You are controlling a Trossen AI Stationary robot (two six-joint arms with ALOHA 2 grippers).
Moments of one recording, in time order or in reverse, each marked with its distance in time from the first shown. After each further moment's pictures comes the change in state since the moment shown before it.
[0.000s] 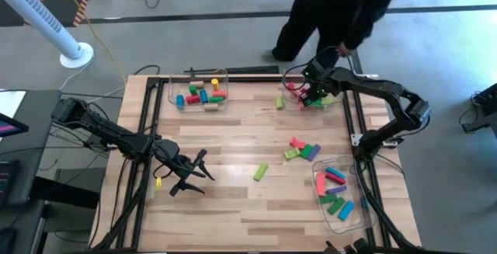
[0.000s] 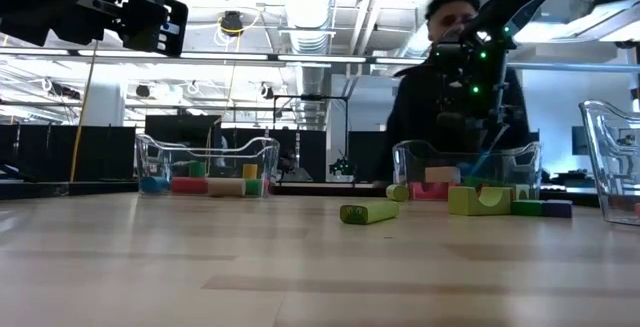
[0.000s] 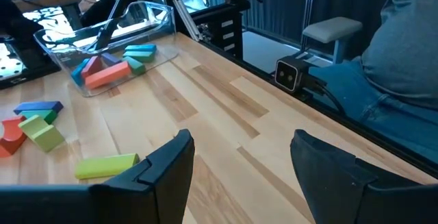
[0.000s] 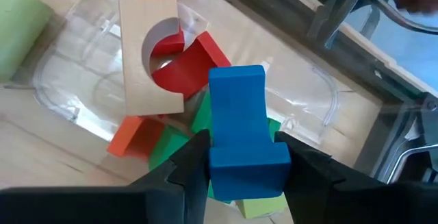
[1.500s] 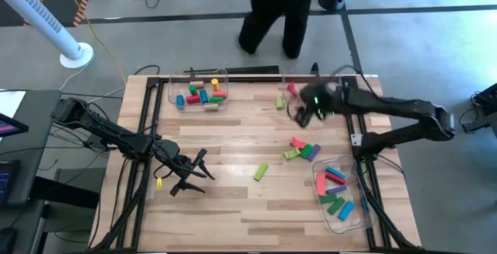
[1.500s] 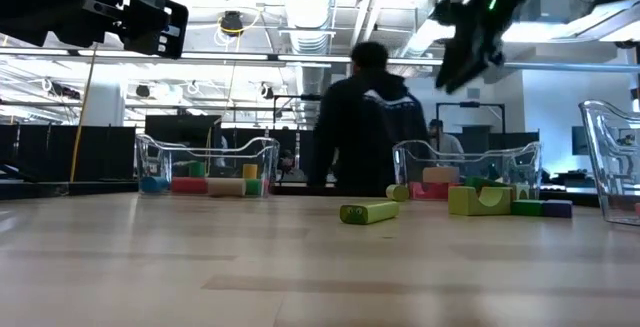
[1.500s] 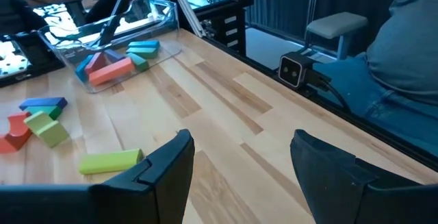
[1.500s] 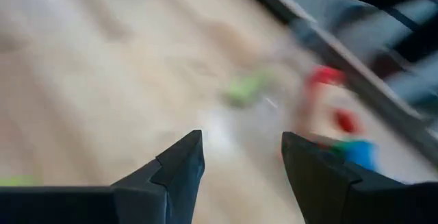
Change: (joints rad) left arm 0.000 0.000 0.000 -0.011 -0.013 0.006; right arm 0.458 -0.323 0.000 0.022 -0.015 0.078
